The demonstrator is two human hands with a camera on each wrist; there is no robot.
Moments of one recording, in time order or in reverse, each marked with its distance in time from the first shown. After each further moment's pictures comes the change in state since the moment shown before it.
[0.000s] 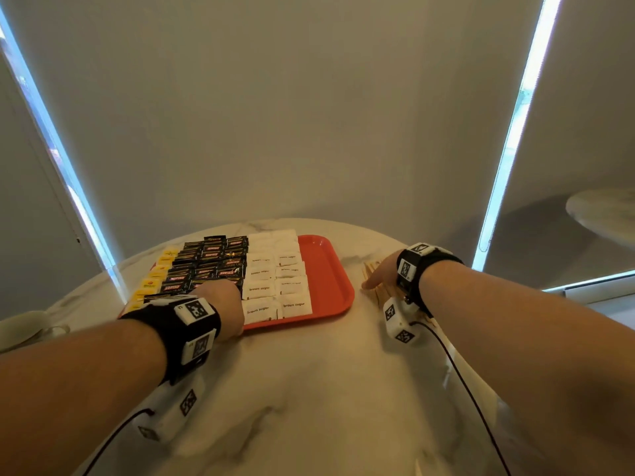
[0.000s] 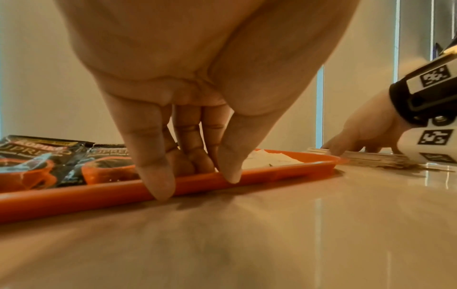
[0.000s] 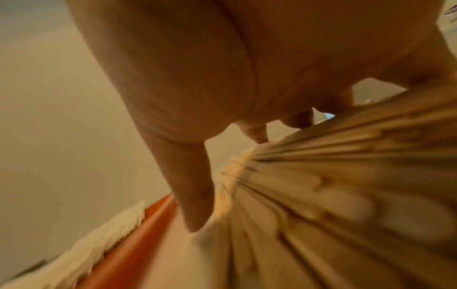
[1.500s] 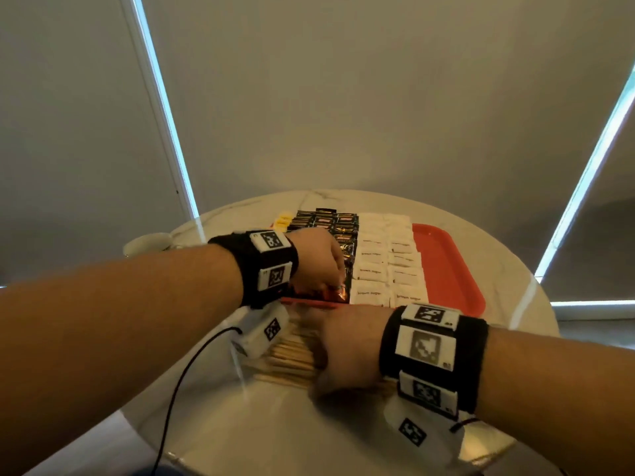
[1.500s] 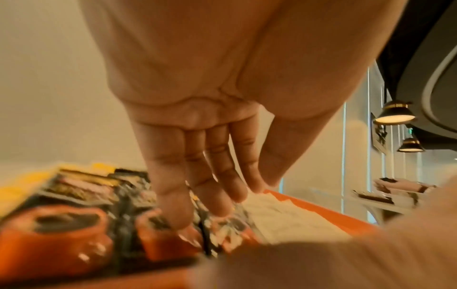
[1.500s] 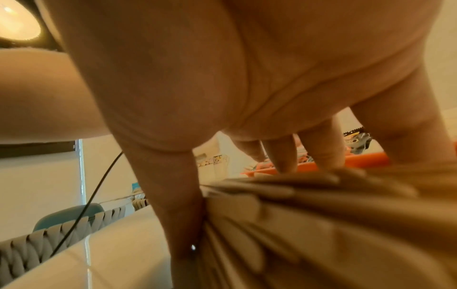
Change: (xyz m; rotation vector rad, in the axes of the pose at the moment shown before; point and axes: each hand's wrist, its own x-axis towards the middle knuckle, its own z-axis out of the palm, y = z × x) left_hand -0.101 -0.003 -0.029 -0.468 -0.054 0.283; right_hand -0.191 -0.056 0.151 -0.708 -0.106 -0.848
